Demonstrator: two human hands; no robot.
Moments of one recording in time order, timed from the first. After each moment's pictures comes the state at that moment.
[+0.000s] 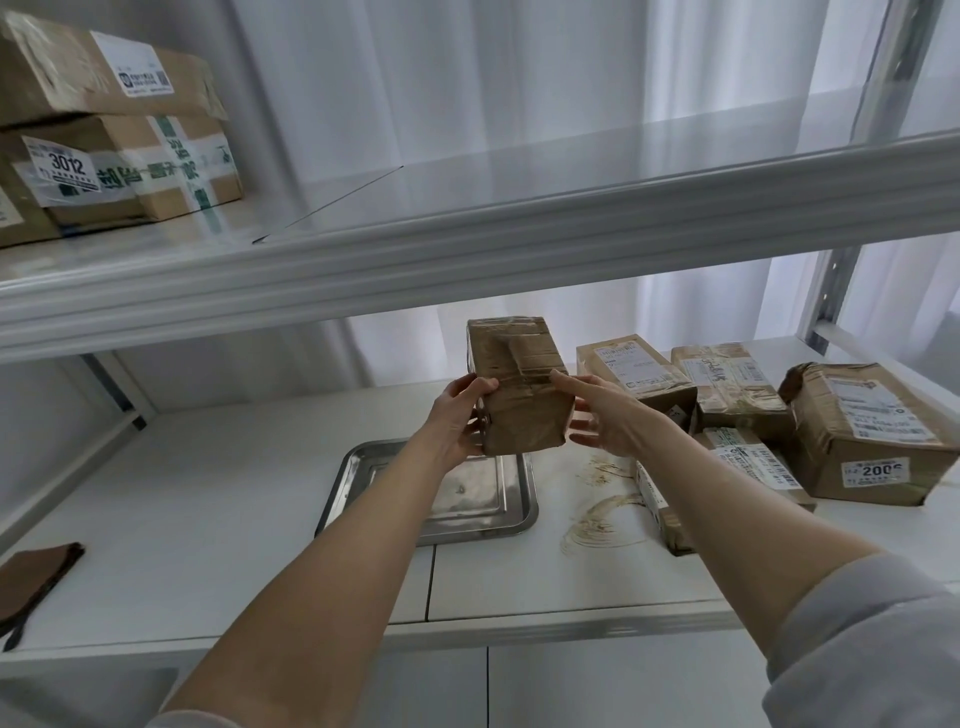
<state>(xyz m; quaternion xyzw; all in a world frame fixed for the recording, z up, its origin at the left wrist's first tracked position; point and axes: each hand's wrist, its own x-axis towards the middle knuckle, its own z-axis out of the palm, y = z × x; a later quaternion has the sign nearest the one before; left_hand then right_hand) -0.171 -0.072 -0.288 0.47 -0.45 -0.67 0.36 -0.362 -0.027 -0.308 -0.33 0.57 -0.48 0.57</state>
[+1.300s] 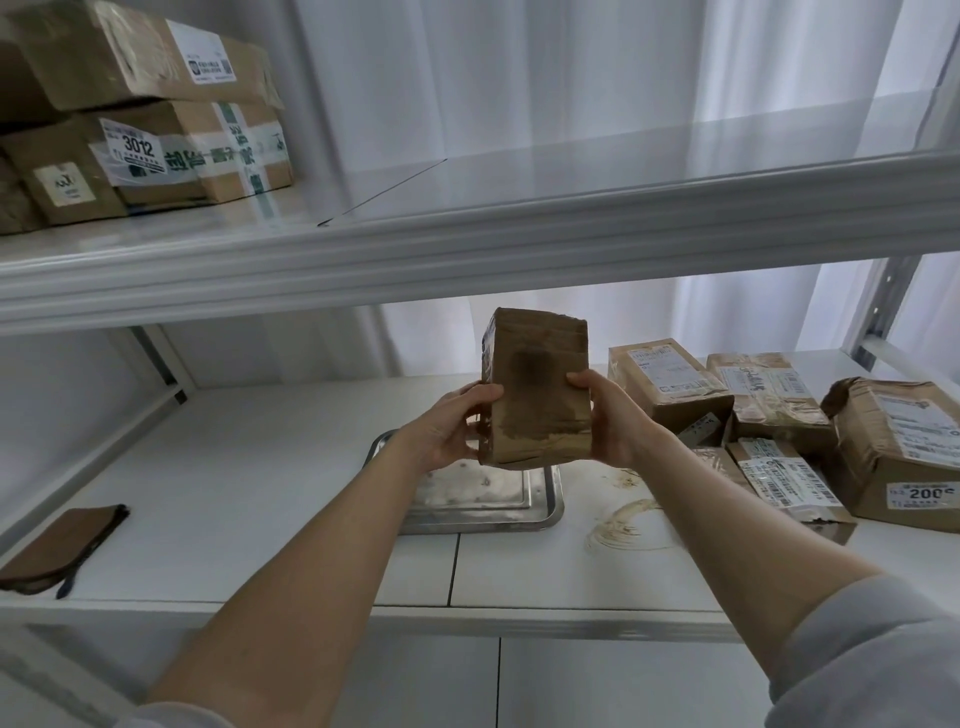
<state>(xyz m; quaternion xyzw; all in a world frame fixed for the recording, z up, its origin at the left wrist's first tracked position) -0.120 -0.075 -0.288 0.42 -0.54 -0.68 0.27 -0.330 -0.036 -0.320 -0.32 0.48 -0.51 0.64</state>
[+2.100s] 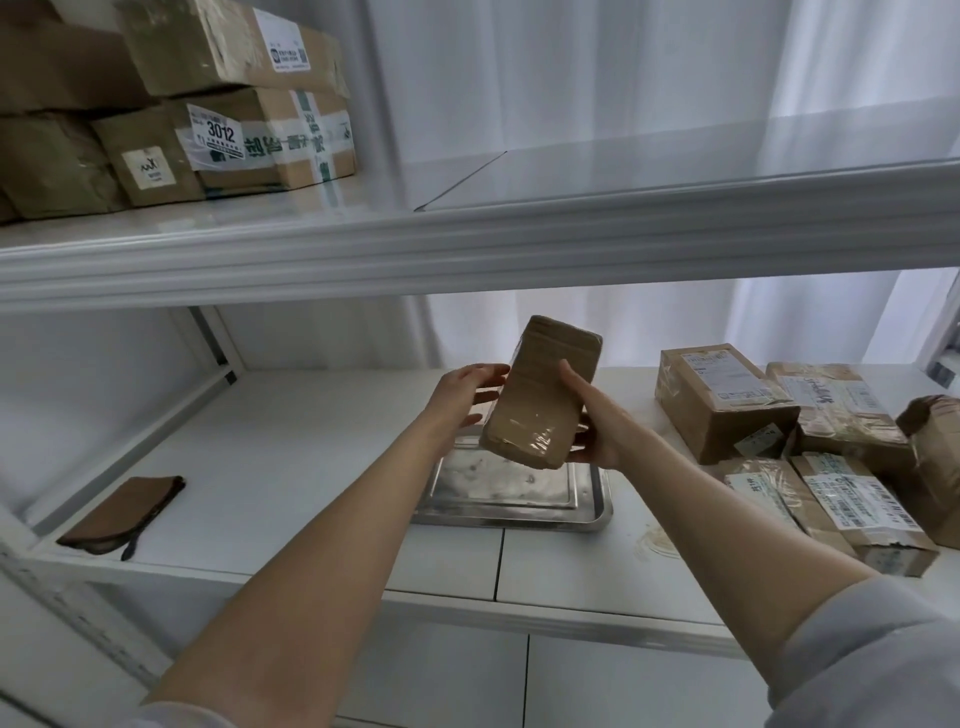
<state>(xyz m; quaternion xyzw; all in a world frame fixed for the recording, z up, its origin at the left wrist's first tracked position) -0.078 -0.086 -0.276 0.51 -0.59 -0.50 0.38 -0.253 -0.047 -0.308 -0.35 0.52 -0.49 0.61</state>
